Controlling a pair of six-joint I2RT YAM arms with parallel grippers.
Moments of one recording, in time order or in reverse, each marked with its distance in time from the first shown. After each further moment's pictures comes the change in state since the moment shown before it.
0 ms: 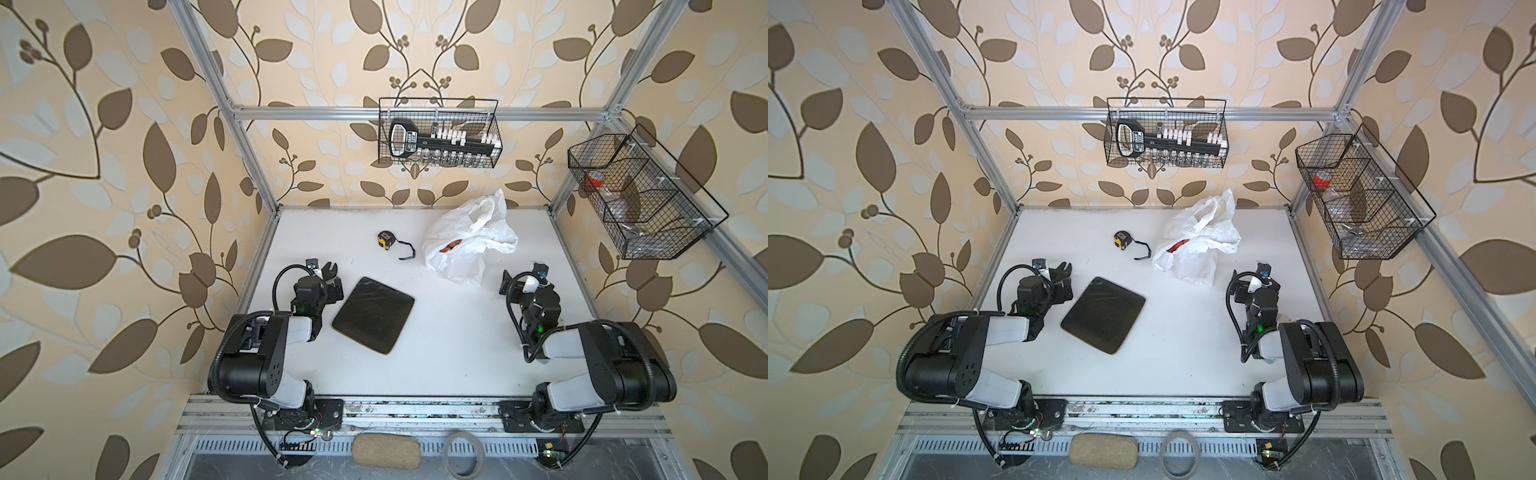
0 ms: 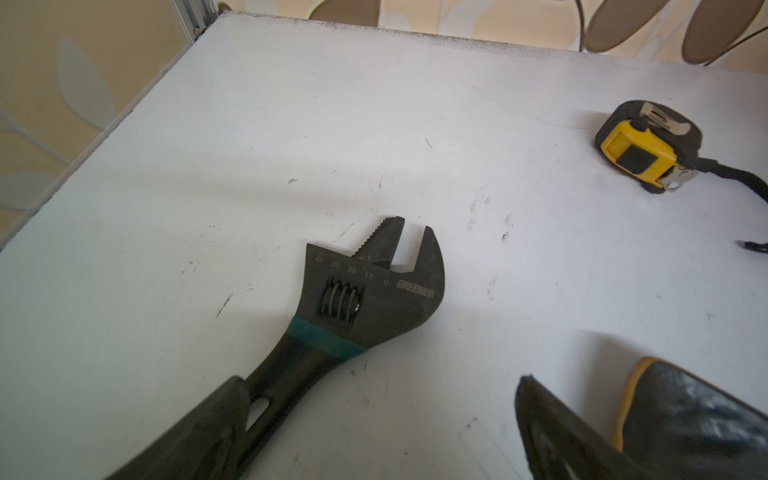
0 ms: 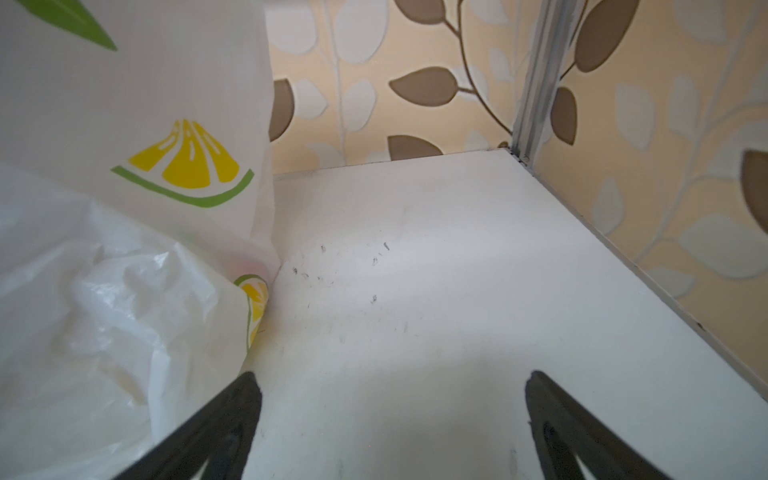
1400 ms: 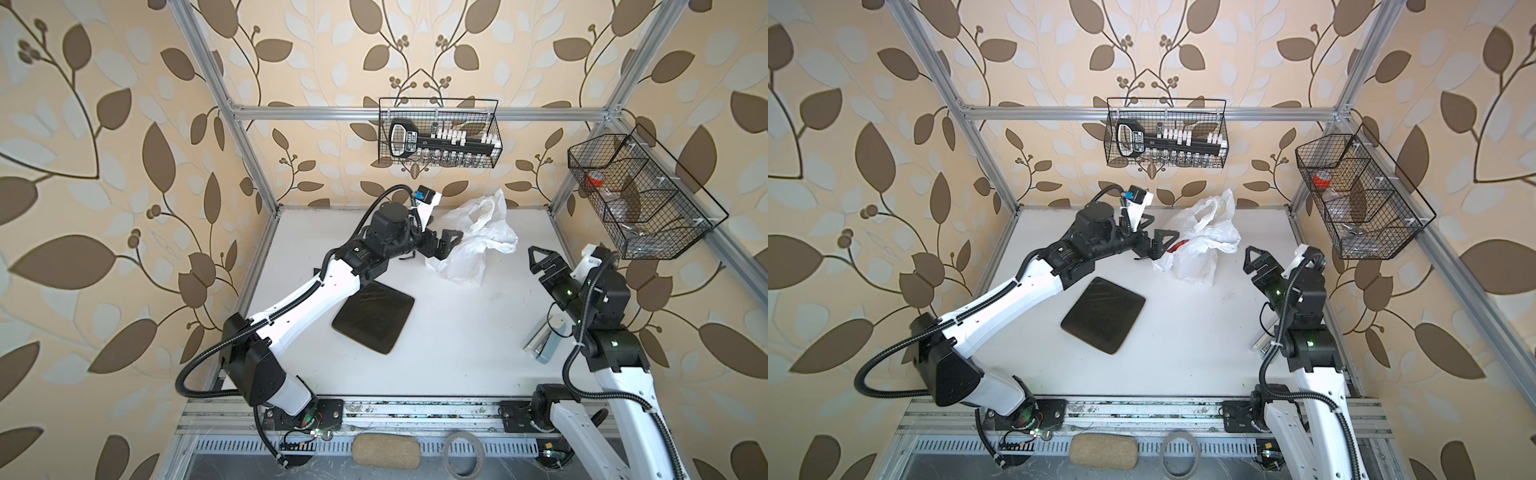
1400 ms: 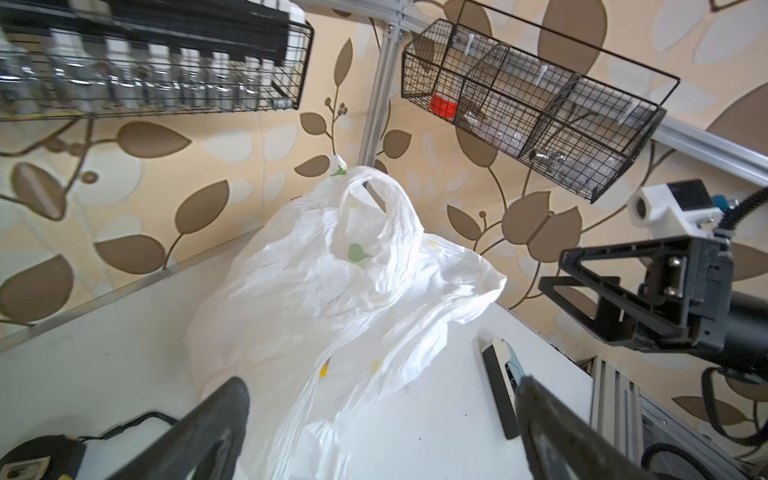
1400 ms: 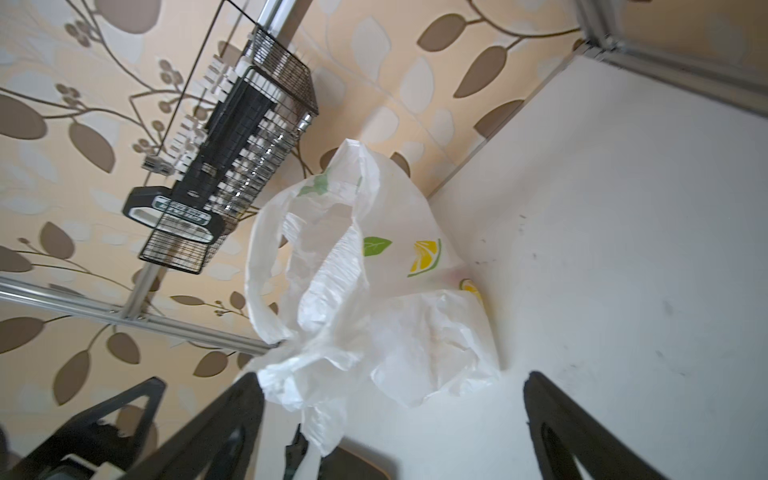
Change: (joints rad) left arm -0.692 0.096 1.110 -0.737 0.332 -0.086; right arm -0.026 -0.714 0.601 -1.389 -0.314 0.768
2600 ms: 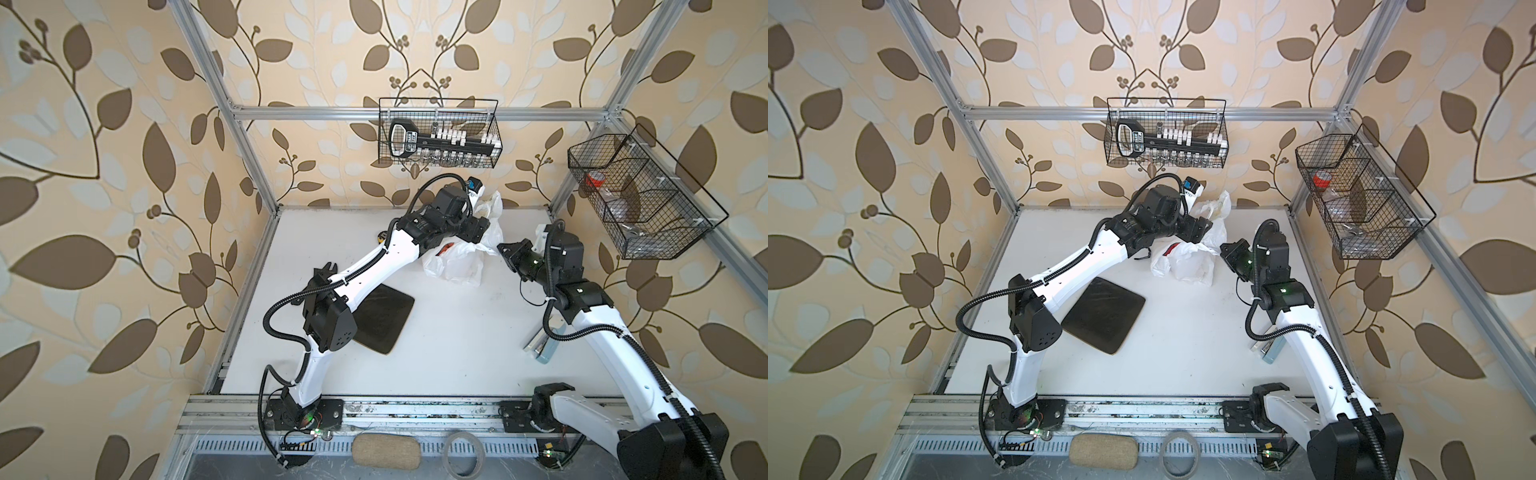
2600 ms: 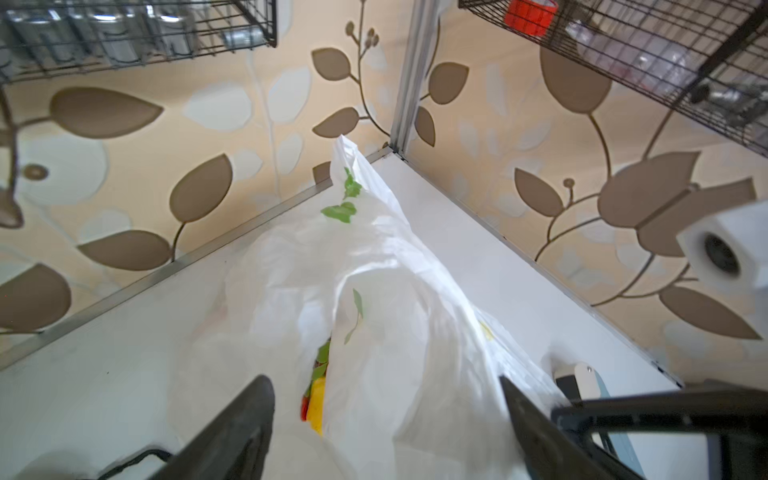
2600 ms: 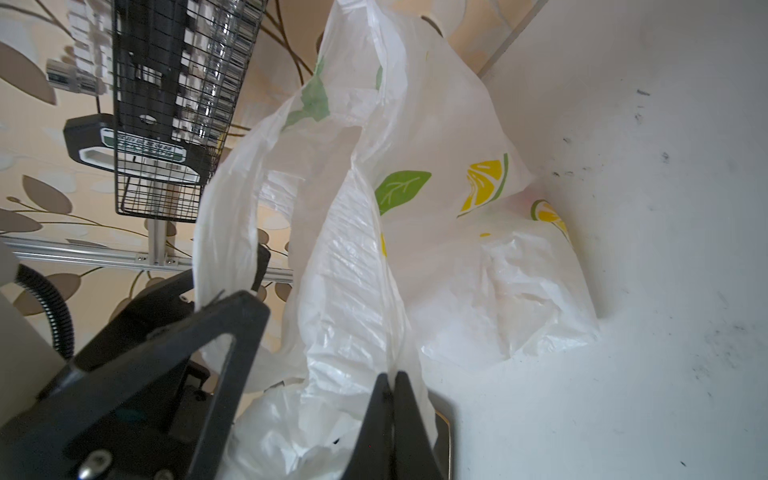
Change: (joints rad) left arm -0.081 0.526 0.675 -0.358 -0.209 0.063; right arm 0.153 0.342 0.123 0.045 -0.080 0.110
